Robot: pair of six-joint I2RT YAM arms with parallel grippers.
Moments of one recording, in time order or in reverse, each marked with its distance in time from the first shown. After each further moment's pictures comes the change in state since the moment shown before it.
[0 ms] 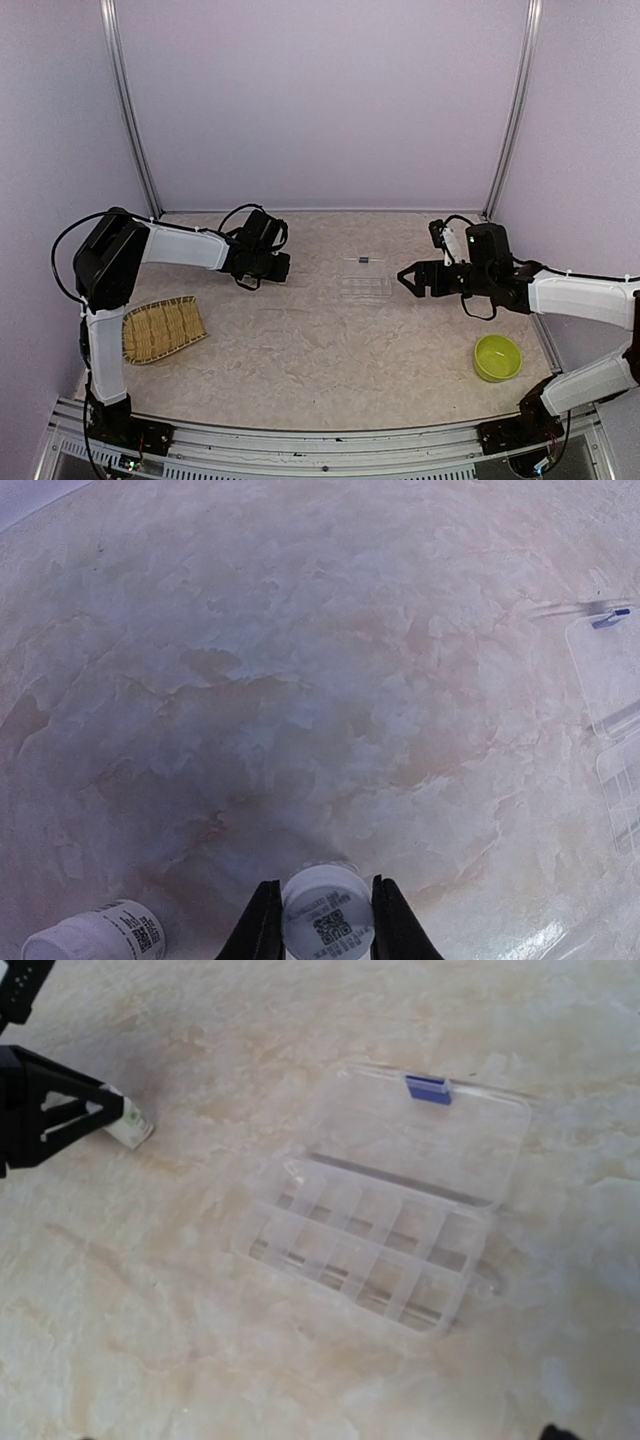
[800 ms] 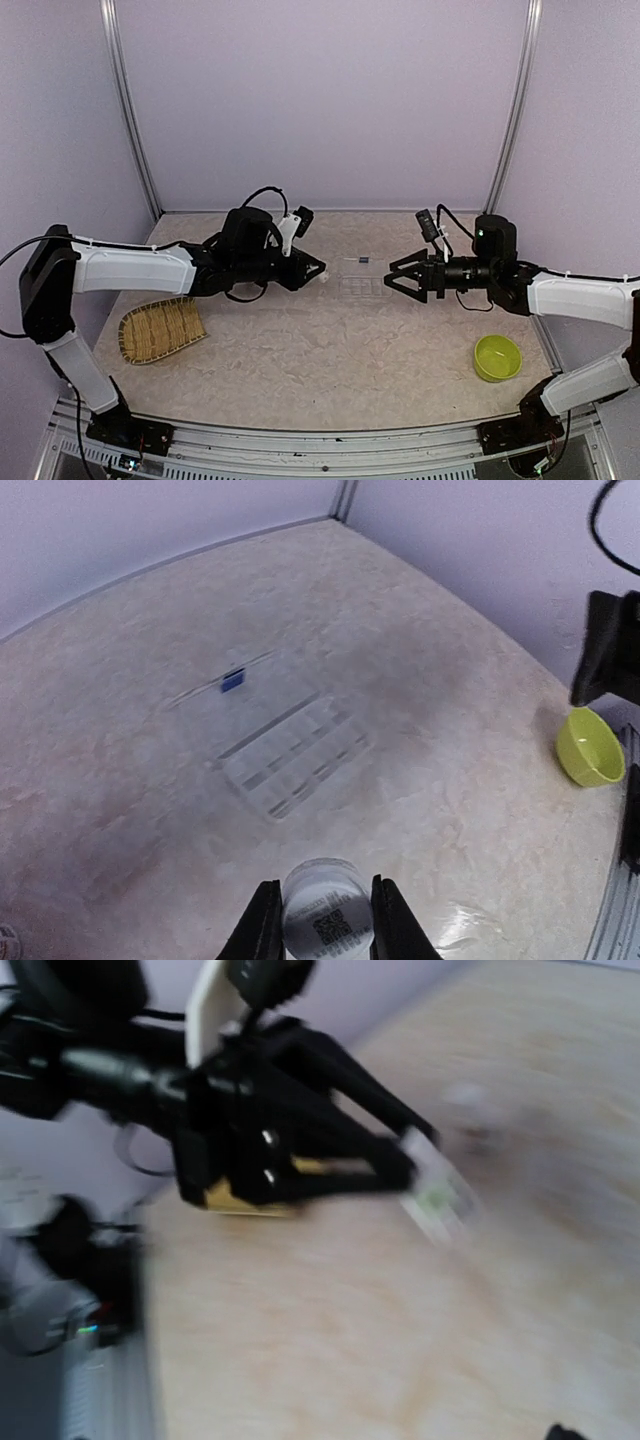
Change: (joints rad) left arm -0.168 -0.349 -0.256 0.249 0.276 0.061; right arm 0.000 0.005 -0.011 0.251 -0.579 -0.021
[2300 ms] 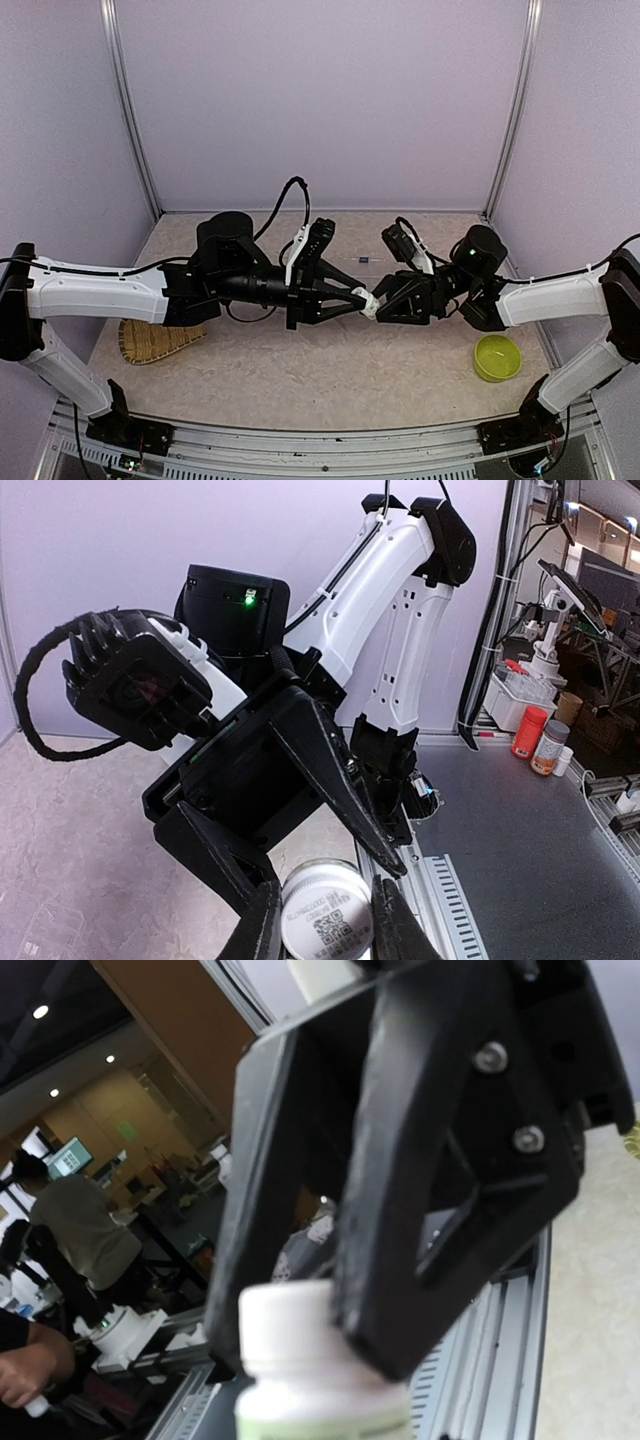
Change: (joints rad) left arm -0.253 -0.216 -0.109 0.311 0.504 0.149; right arm 0.231 0.175 -0.021 0.727 -0.504 0.531
